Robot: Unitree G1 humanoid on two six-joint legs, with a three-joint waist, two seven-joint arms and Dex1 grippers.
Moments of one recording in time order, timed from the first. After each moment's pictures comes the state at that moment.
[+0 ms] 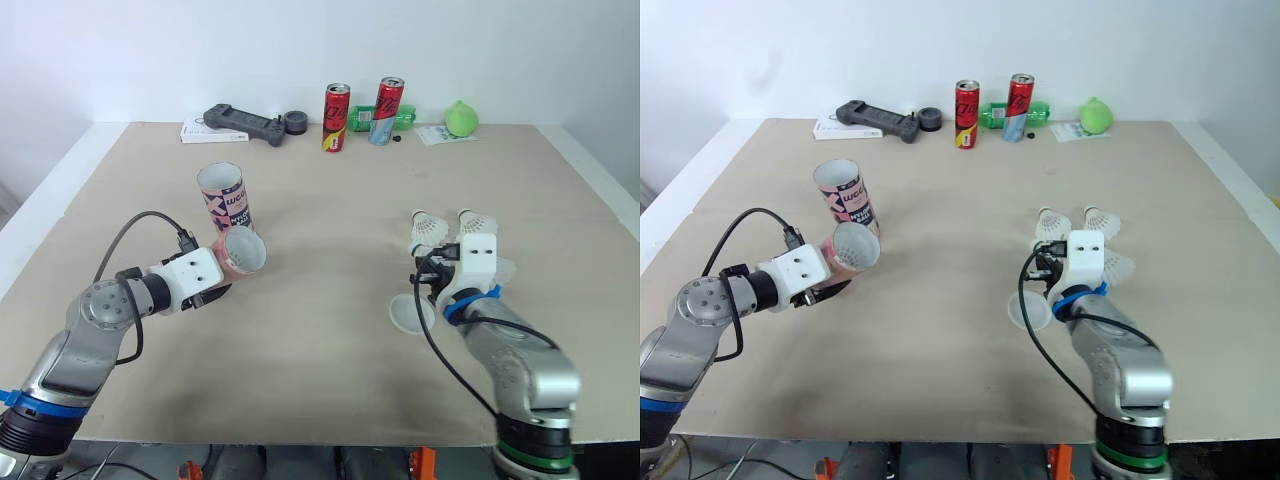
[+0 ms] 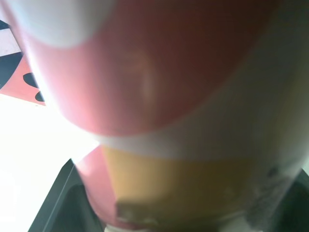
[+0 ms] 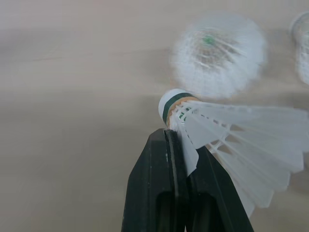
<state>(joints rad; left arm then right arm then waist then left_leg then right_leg) -0.23 0.77 -0.06 -0.29 0.08 0.35 -0.77 -0.24 -0.34 -0.21 -0.54 0.43 0.95 0.19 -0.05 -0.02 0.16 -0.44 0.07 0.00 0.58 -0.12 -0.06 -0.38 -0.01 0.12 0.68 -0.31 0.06</state>
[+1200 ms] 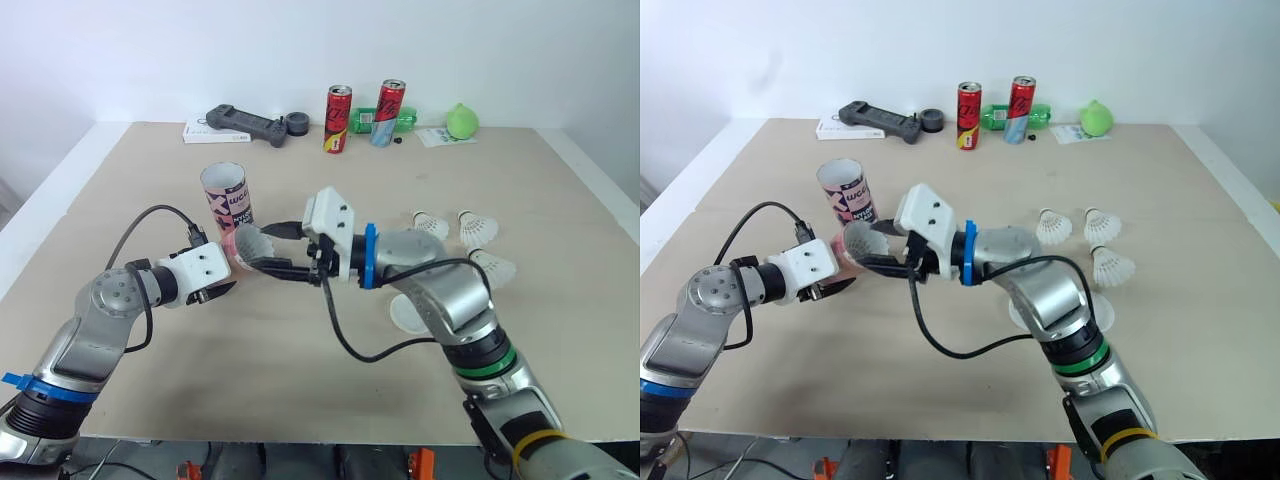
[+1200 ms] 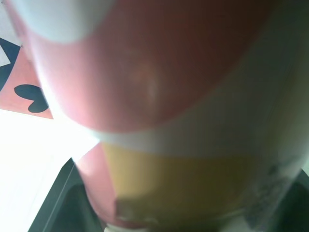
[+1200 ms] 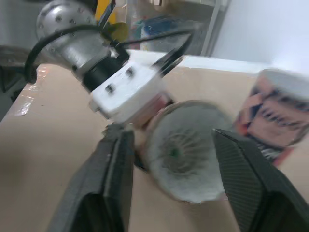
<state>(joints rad) -0.31 0.76 -0.10 -0.25 0.12 0.37 -0.82 -0.76 -0.34 0.31 -0.23 0.34 0.55 0.85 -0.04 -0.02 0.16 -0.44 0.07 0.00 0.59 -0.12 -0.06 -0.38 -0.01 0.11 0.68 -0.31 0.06</state>
